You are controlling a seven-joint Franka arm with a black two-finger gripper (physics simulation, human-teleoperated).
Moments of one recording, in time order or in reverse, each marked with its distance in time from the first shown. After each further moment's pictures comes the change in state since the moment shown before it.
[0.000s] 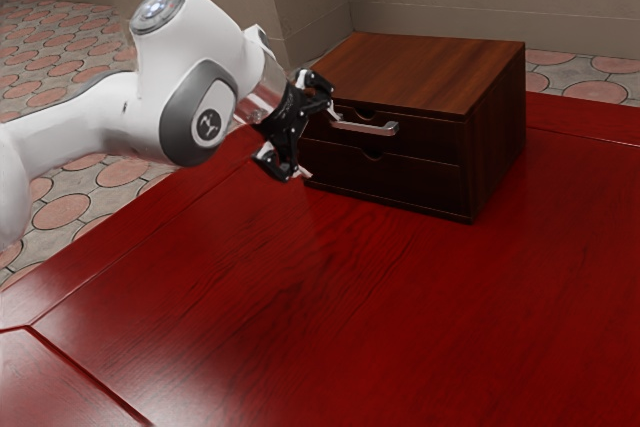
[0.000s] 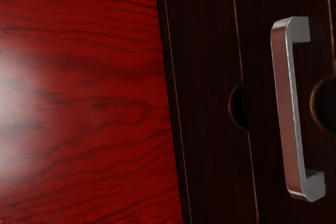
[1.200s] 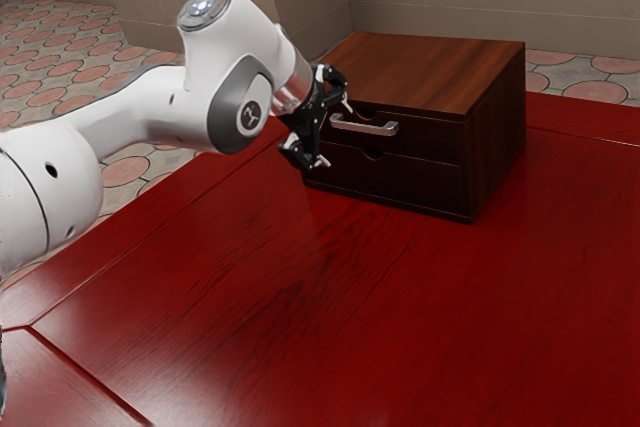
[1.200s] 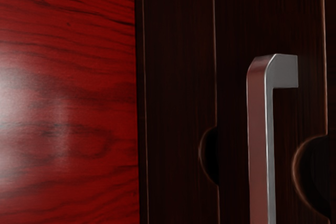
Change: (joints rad) arm 0.044 0.211 -0.001 0.221 -0.026 -0.021 -0.080
